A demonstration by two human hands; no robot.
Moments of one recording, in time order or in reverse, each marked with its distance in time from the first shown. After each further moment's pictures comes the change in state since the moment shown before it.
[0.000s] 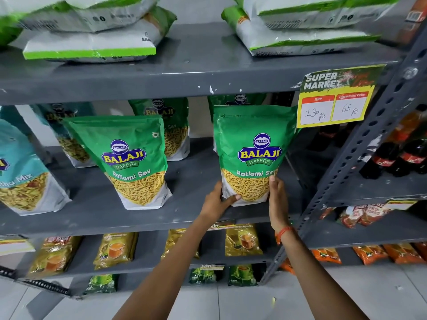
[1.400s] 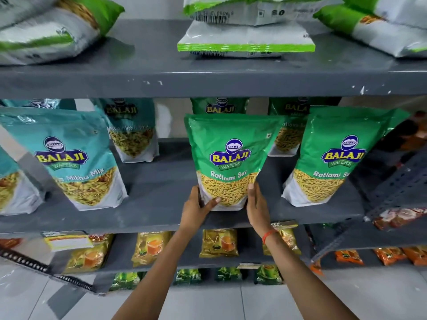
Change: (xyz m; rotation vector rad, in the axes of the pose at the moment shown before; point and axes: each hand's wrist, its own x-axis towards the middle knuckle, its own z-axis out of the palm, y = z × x) left_hand -0.056 -0.096 -0.195 0.015 0.232 0.016; right_hand -0.084 0.013 0.200 -0.244 -0.231 -0.085
